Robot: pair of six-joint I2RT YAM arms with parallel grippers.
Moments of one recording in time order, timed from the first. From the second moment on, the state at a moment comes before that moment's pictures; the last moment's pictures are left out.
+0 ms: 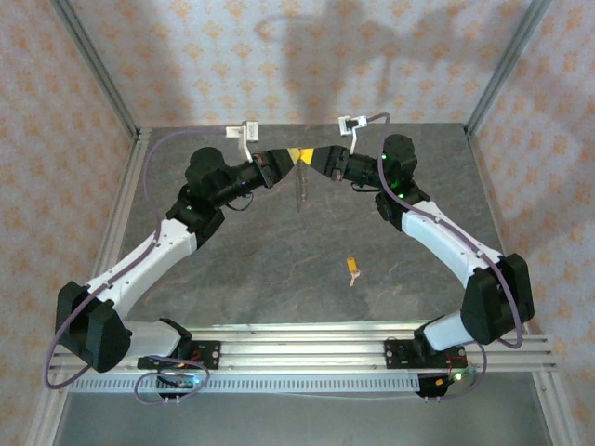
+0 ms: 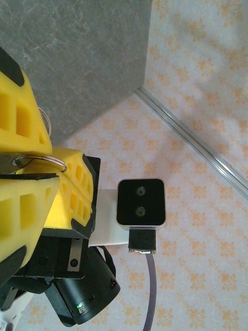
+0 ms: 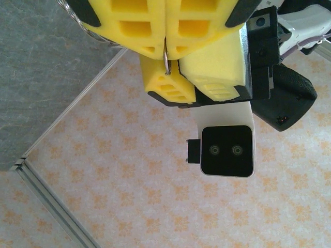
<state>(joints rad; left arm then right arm) -0.46 1.30 1.07 0.29 0.48 -0.81 0.44 1.44 1.12 0.48 -0.87 0.90</state>
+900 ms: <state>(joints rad) -0.46 1.31 1.23 0.05 0.56 -0.57 0.28 1.23 1.02 0.32 -0.75 0.87</state>
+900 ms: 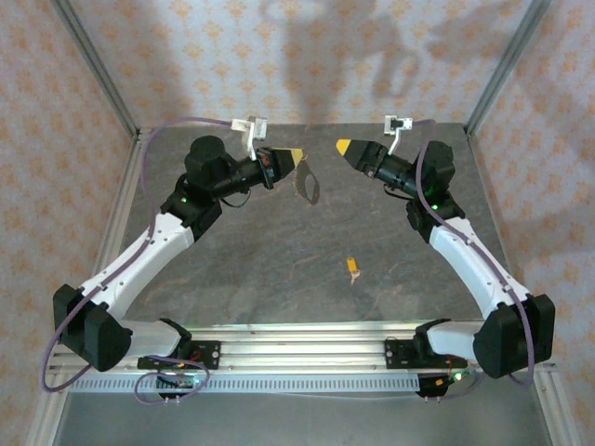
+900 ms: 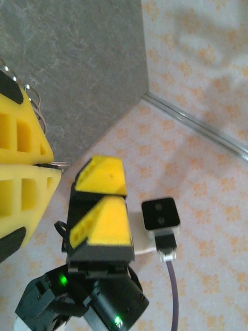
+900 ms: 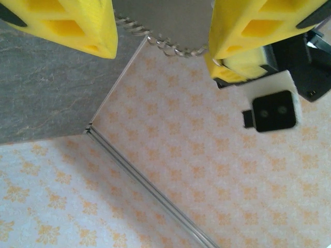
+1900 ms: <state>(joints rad) -0.48 1.43 1.43 -0.20 0.78 -0.36 0.35 1.25 1.02 0.36 -0.94 0.85</state>
